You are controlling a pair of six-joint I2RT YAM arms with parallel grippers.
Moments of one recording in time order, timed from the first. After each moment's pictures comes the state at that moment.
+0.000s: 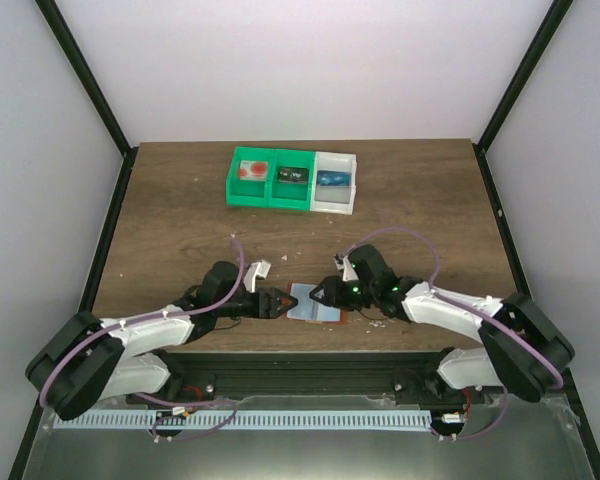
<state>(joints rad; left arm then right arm) -0.69 1.22 0.30 0.37 0.55 -0.80 0.72 1.31 0.53 0.00 -0.43 0.85</state>
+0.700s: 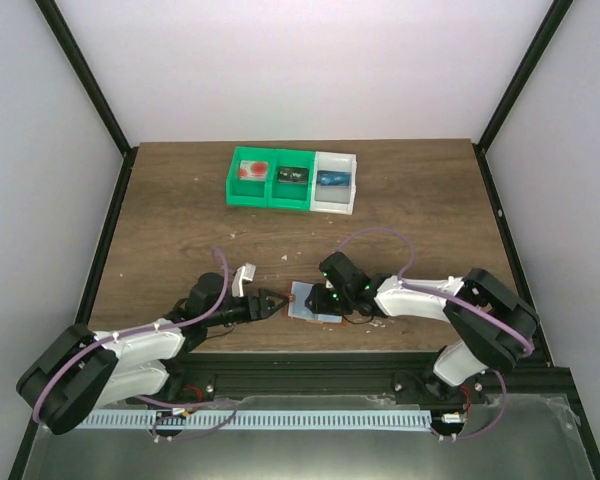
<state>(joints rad) -0.67 1.13 0.15 0.54 0.50 -0.97 0.86 1.52 0.65 -0.09 -0.19 0.85</state>
